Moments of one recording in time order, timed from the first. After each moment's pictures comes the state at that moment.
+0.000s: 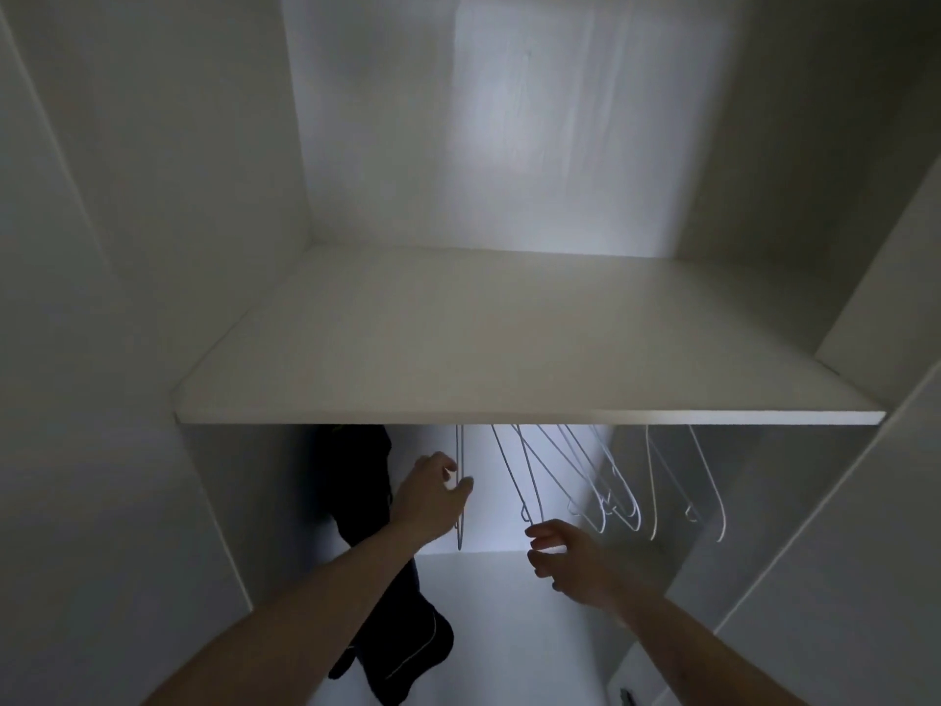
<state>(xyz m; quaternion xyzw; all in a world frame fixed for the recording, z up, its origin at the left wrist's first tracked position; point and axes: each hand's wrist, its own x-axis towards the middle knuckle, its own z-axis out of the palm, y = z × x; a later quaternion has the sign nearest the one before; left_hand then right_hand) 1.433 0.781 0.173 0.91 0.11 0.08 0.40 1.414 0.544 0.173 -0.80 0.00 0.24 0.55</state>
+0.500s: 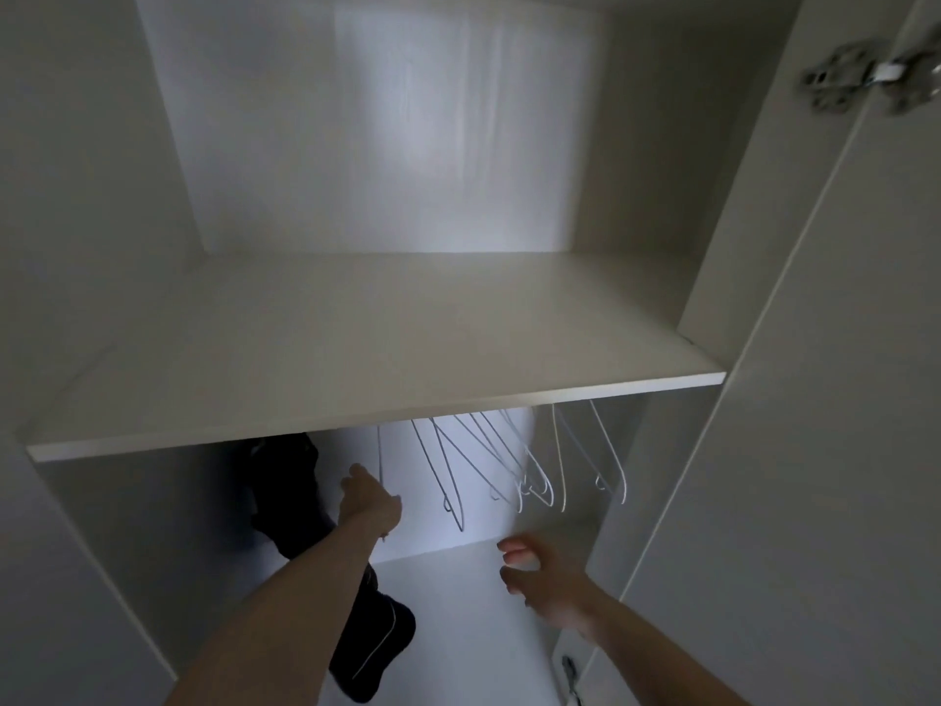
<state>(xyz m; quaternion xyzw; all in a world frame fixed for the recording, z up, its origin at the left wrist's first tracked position) 1.457 0.734 0.162 0.90 0.25 -0.05 0.36 1.353 0.474 0.192 -0.82 0.05 0.19 0.53</state>
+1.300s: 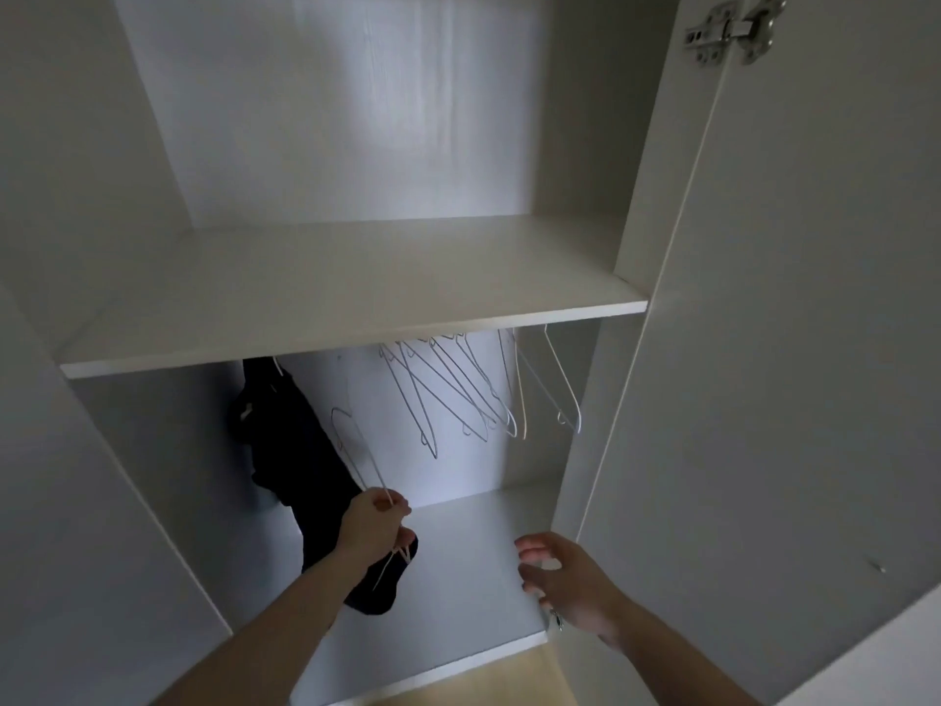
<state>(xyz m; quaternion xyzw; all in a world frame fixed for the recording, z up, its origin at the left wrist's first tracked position) 1.289 0.671 0.156 0.74 0.22 -0.03 0.64 1.212 0.397 0.188 -0.82 0.06 0.19 0.54</state>
